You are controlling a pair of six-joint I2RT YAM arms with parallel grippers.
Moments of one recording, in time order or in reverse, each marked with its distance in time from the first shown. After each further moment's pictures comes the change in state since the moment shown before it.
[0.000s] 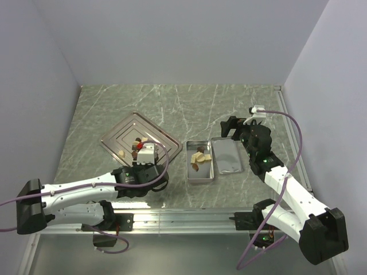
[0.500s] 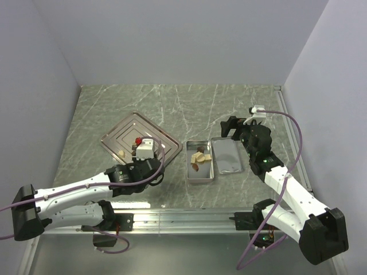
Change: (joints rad) left arm 0.074 -0.058 -0.016 0.137 0.065 0.146; right arm 0.000 0.000 0.000 0.000 0.000 0.000
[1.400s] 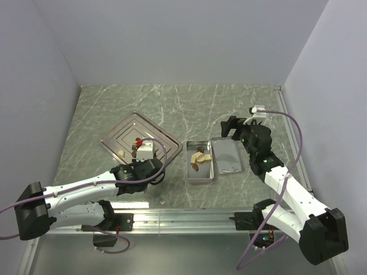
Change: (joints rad) left arm 0.055 0.060 -0.058 0.022 0.031 -0.009; right arm 0.000 -0.002 0.000 0.000 0.004 0.000
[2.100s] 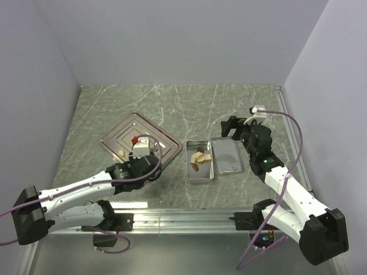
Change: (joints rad) left arm 0.052 -0.049 0.000 0.029 -0.005 0.019; right arm 0.000 -0.003 0.000 0.000 0.002 0.003
